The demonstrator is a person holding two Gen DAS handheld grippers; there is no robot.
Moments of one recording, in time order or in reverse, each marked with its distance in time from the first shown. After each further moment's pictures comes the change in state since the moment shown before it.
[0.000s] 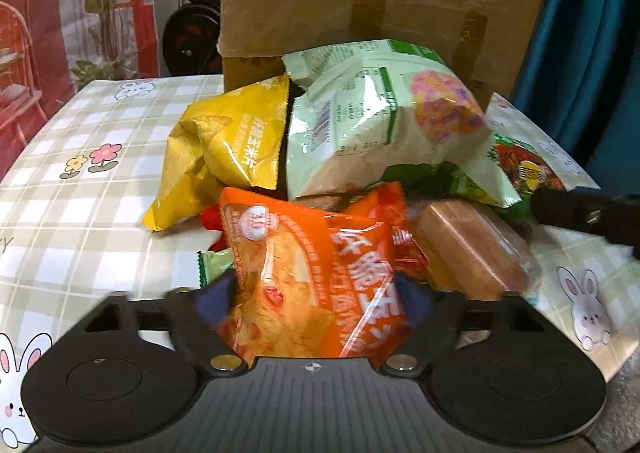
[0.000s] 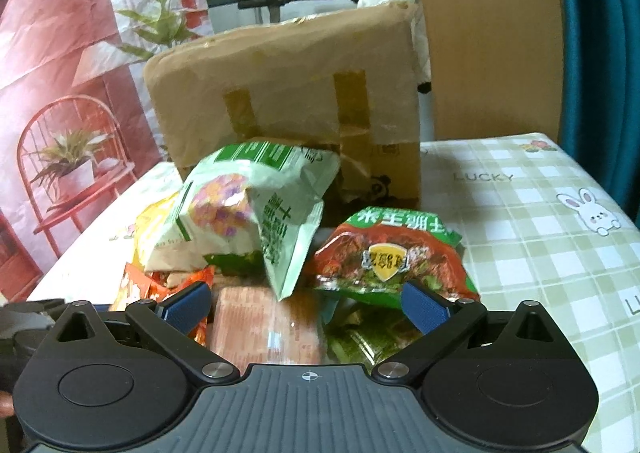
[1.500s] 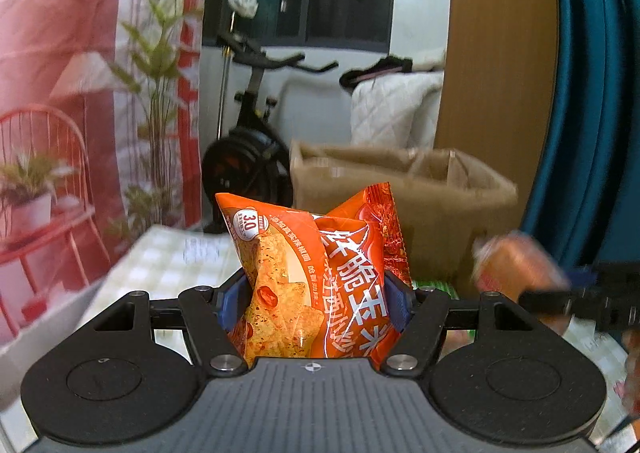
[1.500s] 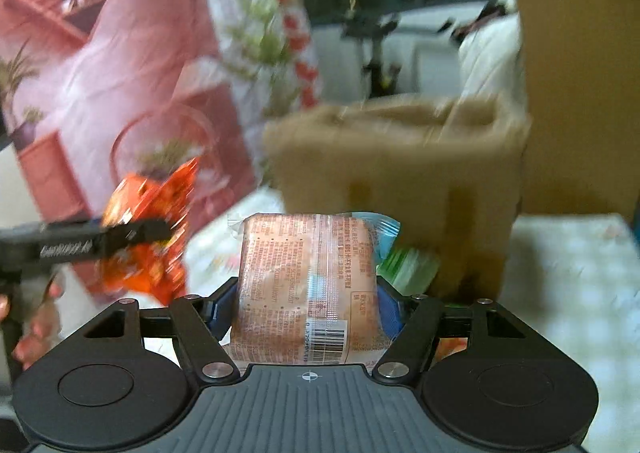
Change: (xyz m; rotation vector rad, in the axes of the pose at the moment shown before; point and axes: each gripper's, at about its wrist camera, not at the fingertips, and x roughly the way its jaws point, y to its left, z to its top) left arm -0.113 0.016 0.088 -0.004 -0.406 0.113; right arm -0.067 0.031 0.098 -0.147 -0.123 0.221
